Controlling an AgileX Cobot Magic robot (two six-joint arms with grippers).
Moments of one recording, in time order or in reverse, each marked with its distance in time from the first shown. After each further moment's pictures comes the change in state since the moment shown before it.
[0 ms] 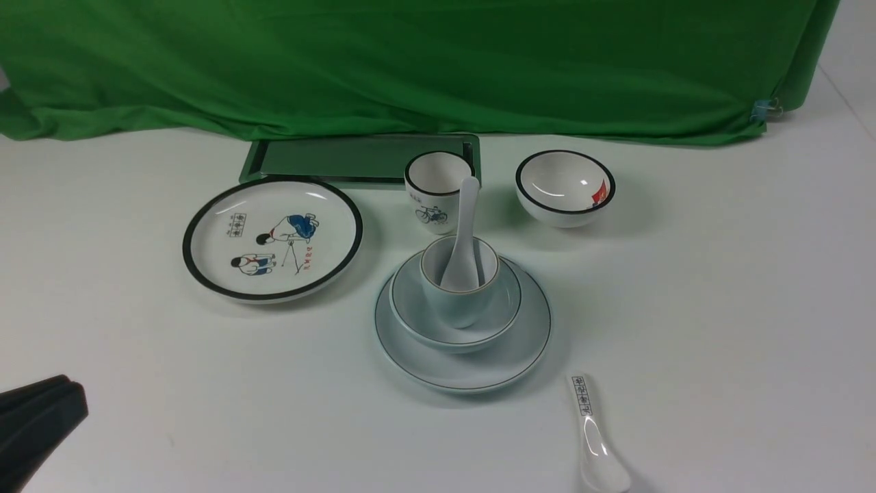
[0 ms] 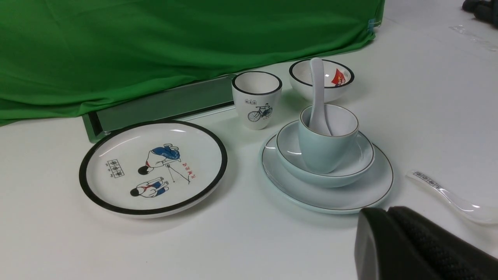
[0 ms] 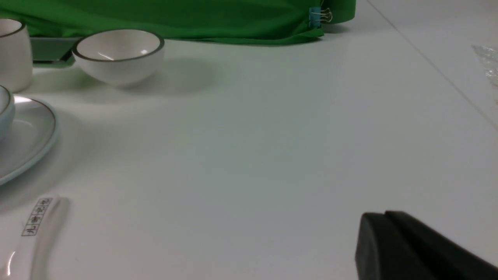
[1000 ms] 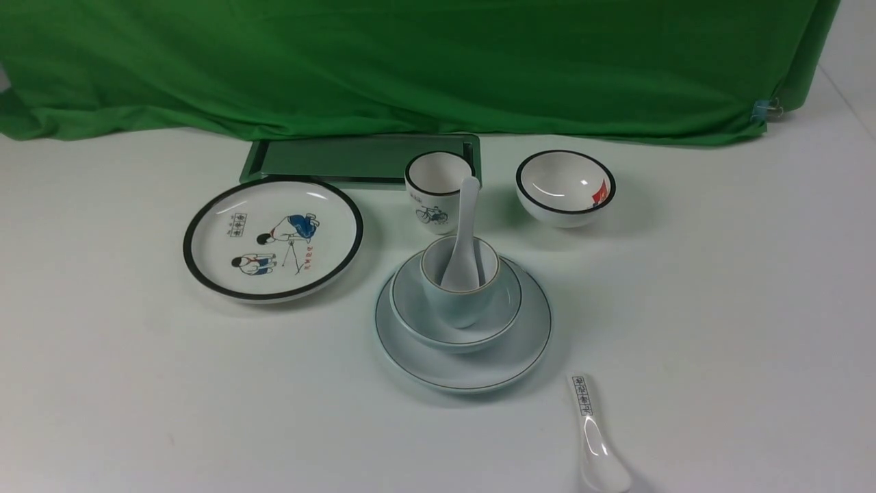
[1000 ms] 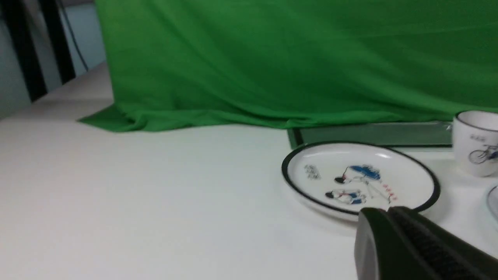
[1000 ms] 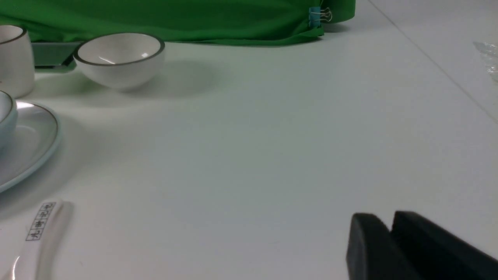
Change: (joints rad) right arm 0.000 0.000 0.000 0.000 0.001 0.020; left arm 0.625 -0.201 0.435 -0.195 -0.423 0.176
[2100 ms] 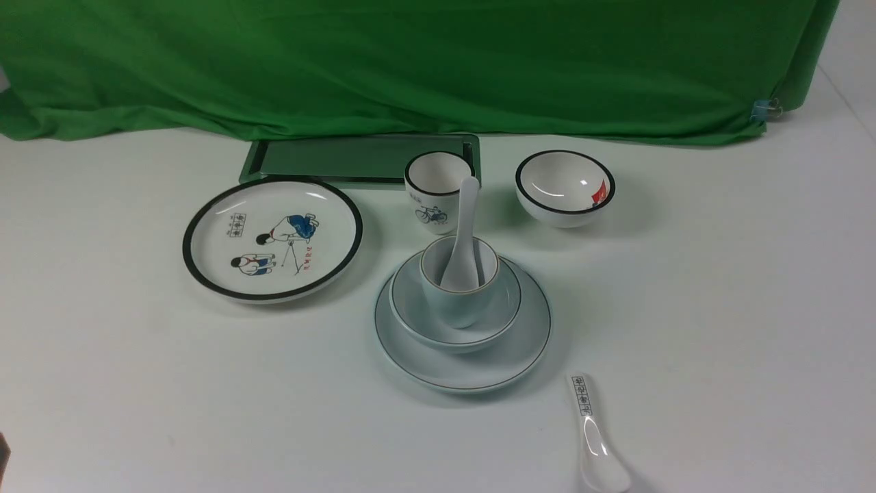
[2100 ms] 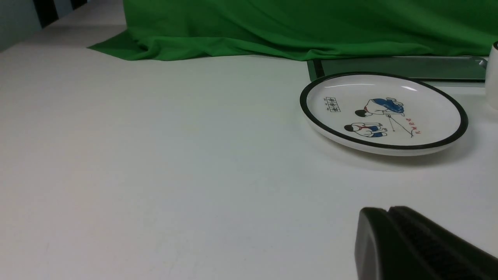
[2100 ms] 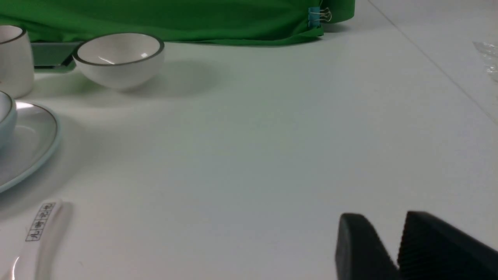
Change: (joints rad) right arm 0.000 0.000 0.000 0.000 0.000 0.000; left arm 0.012 -0.008 0.003 0.050 0.134 -0.013
